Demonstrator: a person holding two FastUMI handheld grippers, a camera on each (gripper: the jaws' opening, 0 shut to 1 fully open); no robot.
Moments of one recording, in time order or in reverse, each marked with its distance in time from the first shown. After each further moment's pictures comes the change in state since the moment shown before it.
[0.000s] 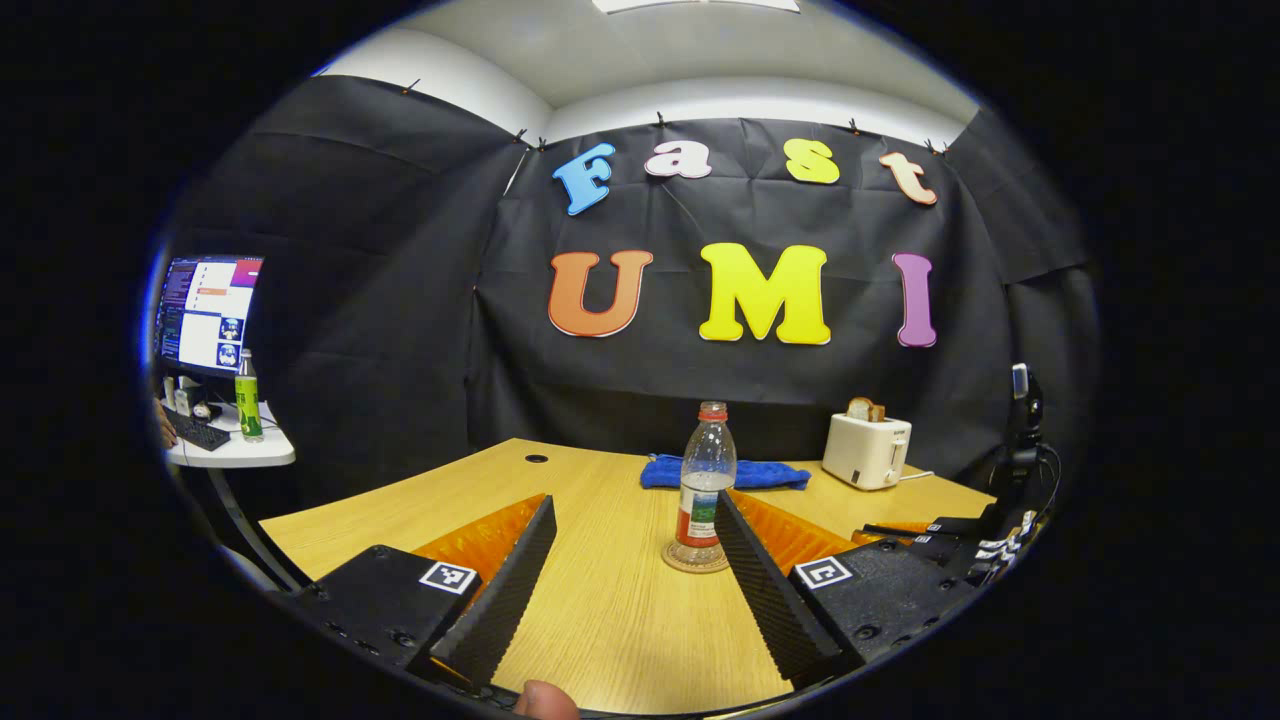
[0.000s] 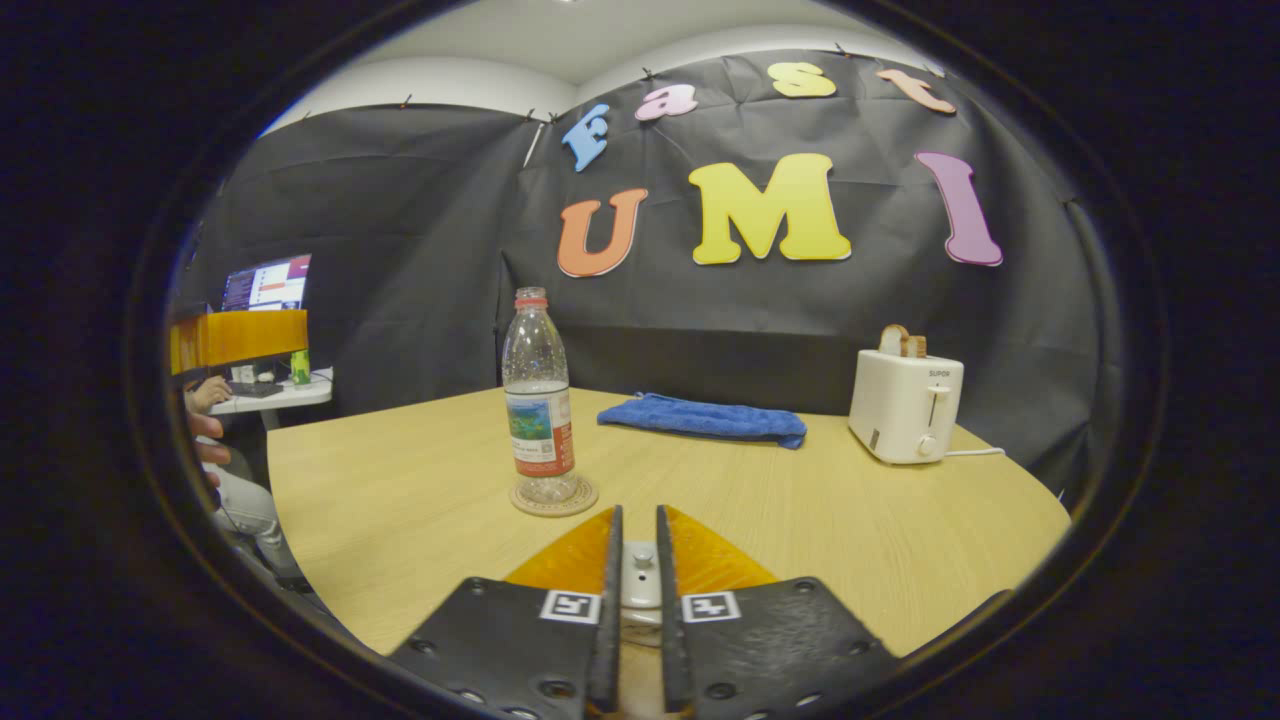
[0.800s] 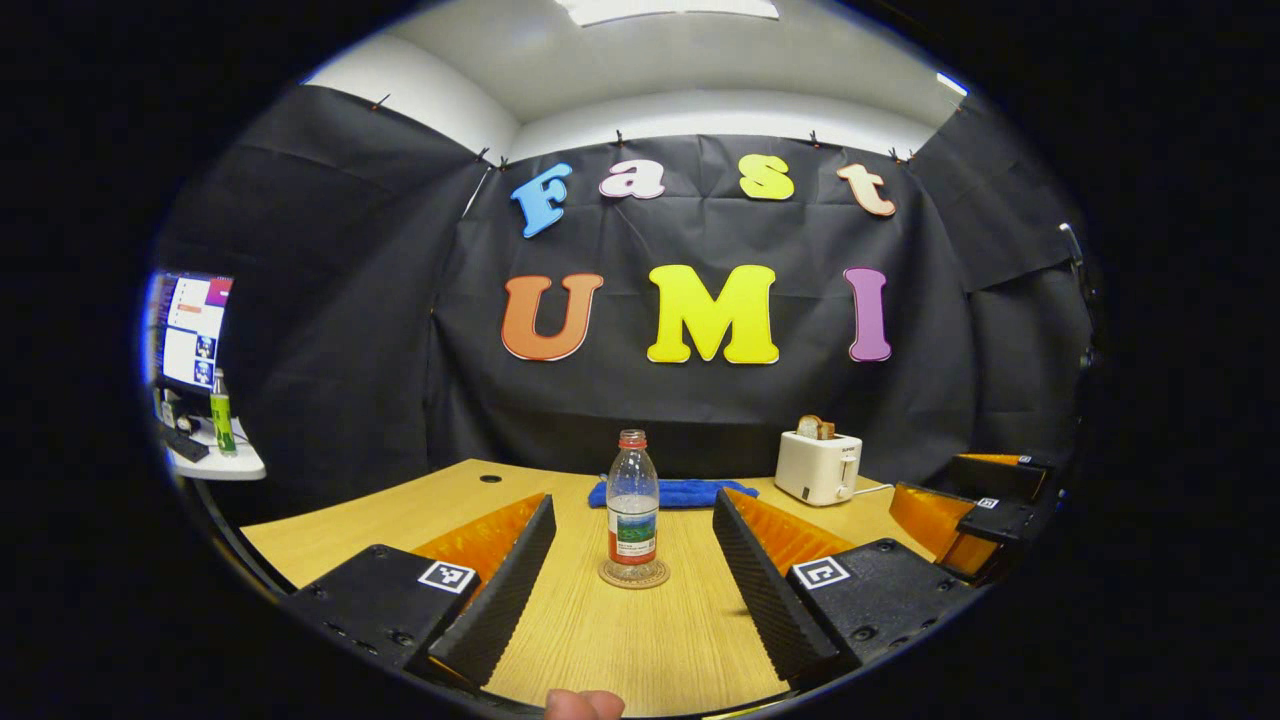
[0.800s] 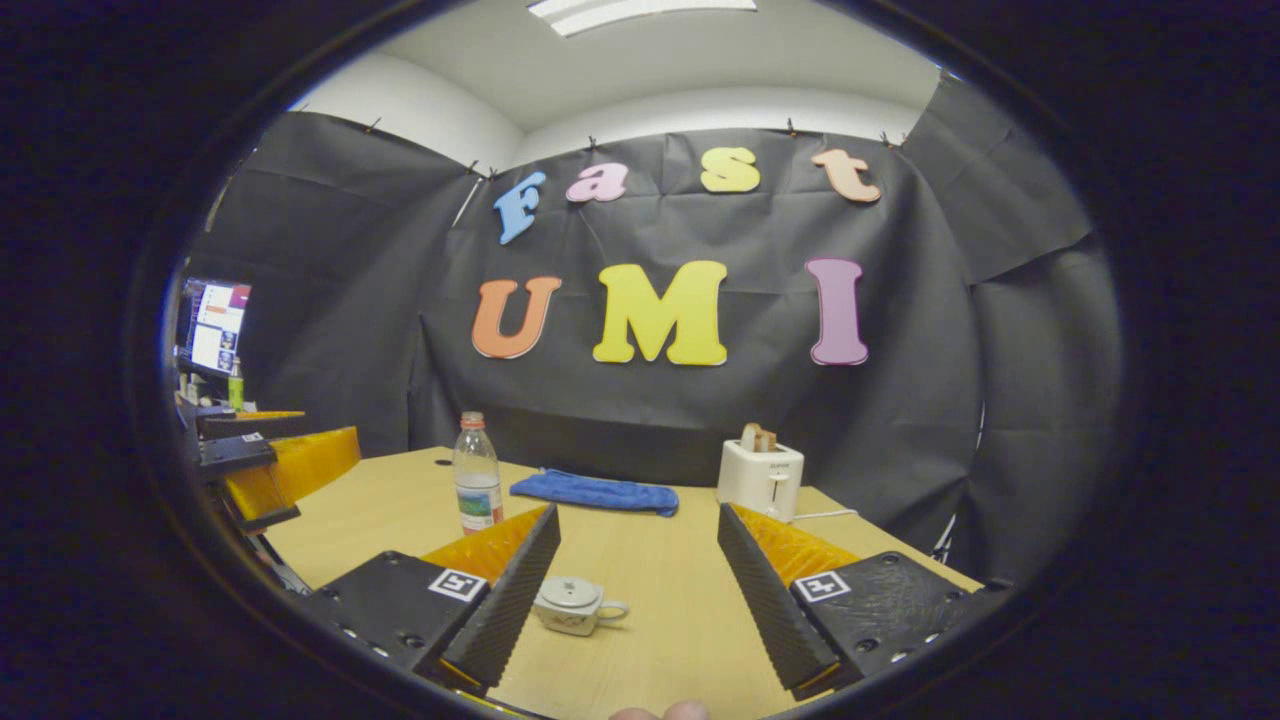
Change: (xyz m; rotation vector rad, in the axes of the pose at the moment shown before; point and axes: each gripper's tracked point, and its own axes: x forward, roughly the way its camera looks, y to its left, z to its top) left arm -0.024 -0.052 0.026 0.069 -0.080 -0.085; right arm -0.144 -0.023 0.096 -0.029 -0.214 -0.341
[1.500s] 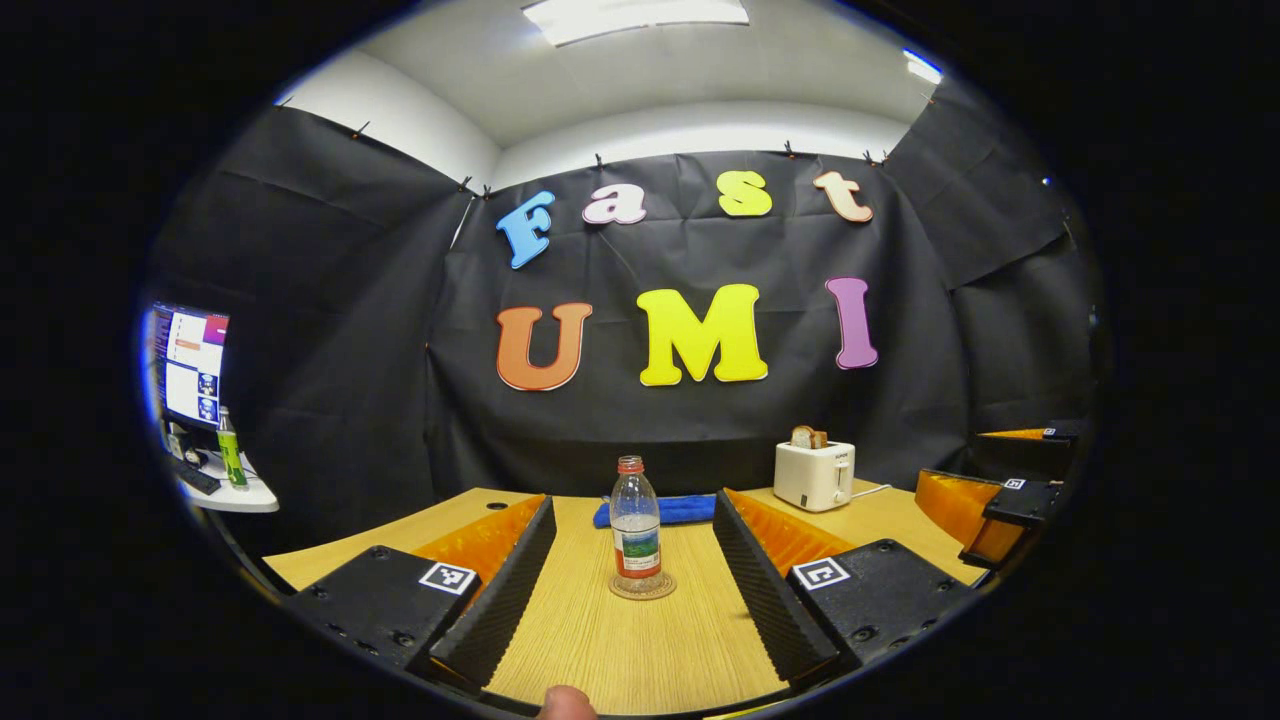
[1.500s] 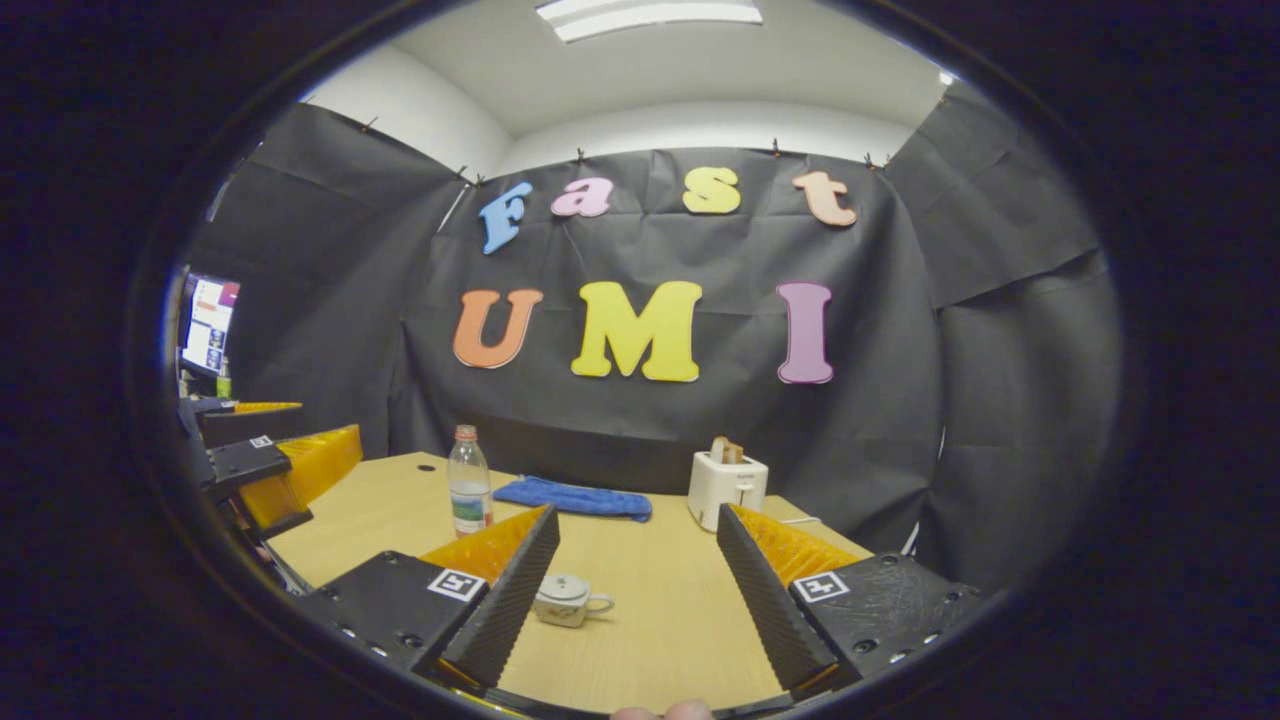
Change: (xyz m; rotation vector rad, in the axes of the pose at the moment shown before) left arm -0.012 -0.004 0.021 0.040 -0.049 -0.034; right arm -0.040 -0.003 0.016 -0.027 -0.014 -0.077
